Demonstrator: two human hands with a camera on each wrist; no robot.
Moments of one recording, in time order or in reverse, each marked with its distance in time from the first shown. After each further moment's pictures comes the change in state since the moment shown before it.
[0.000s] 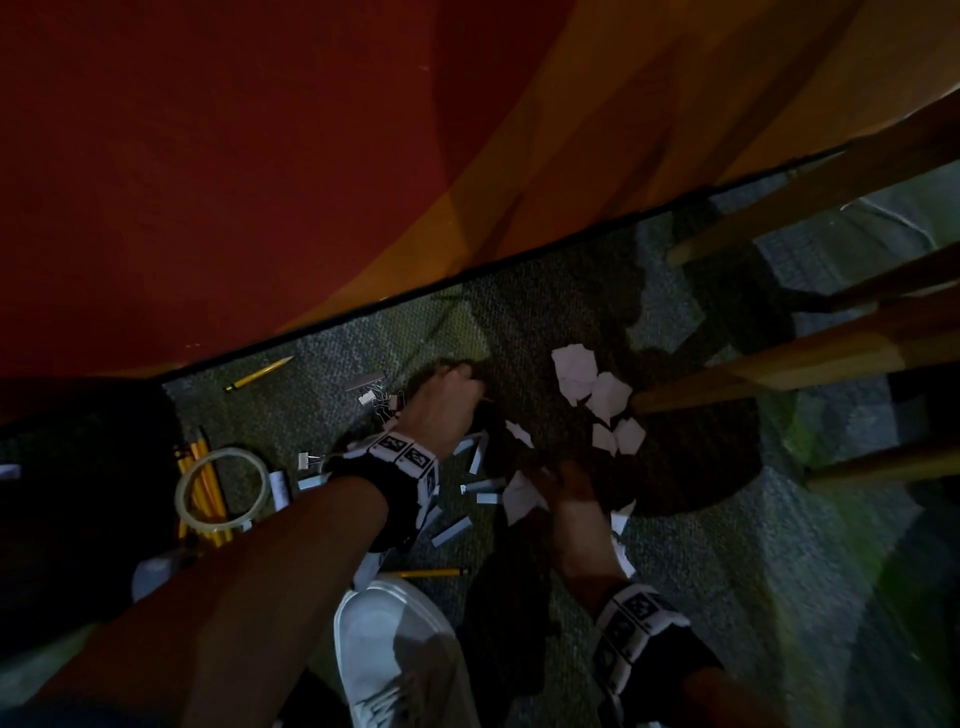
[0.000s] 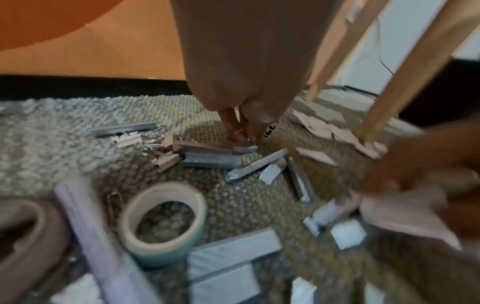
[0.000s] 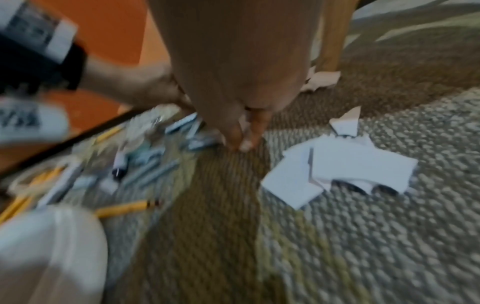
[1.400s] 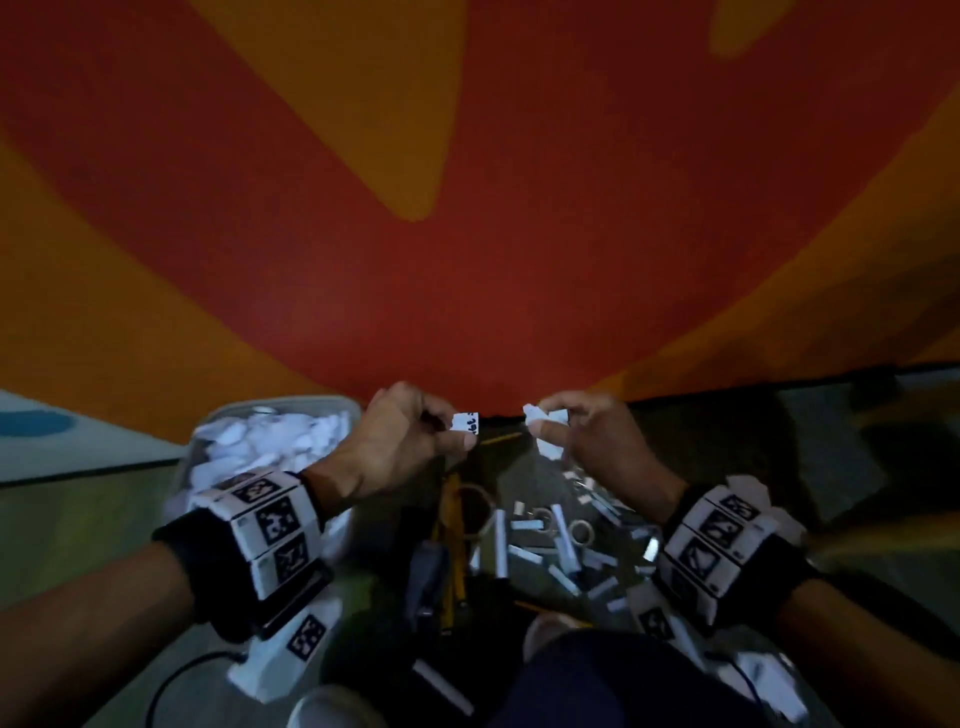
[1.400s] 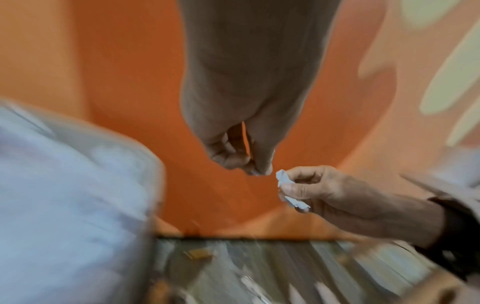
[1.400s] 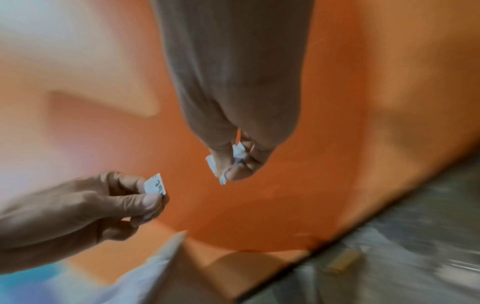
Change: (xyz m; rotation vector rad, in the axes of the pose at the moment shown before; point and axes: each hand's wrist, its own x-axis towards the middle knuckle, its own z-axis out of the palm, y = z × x) left_hand -0.286 -0.093 -0.234 -0.511 0.375 -0.422; right_hand 0.030 -0.337 -0.092 0.562 -0.211 -0.318
